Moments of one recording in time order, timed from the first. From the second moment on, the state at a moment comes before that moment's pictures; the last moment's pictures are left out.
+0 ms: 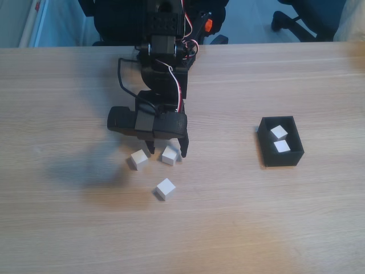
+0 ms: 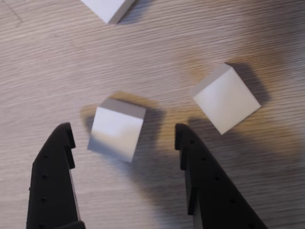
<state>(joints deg) 4.6 113.0 139.6 27.7 -80.2</state>
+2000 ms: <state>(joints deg) -38.8 115.2 110.9 53.5 -63.5</state>
